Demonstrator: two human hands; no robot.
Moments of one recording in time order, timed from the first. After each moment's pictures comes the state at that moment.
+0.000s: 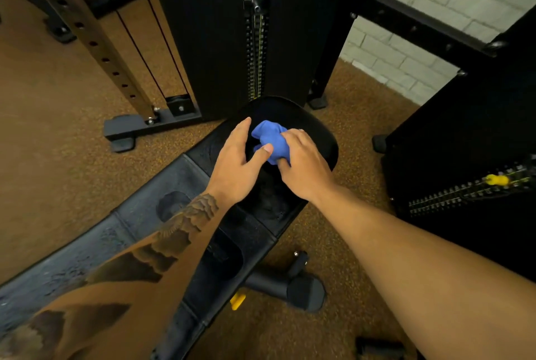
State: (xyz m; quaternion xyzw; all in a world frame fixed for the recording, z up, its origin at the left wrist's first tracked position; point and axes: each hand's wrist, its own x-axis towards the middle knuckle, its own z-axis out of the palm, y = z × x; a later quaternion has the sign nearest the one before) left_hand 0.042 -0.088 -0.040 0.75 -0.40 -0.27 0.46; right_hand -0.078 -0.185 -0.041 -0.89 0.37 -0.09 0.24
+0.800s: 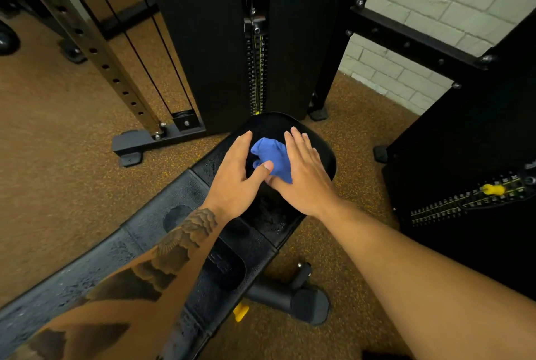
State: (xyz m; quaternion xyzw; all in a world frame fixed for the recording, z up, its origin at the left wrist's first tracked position) left_hand 0.044 -0.080 -0.026 0.75 -0.43 -0.26 0.44; right_hand -0.088 -0.183 -0.027 -0.90 0.34 -0.08 0.27
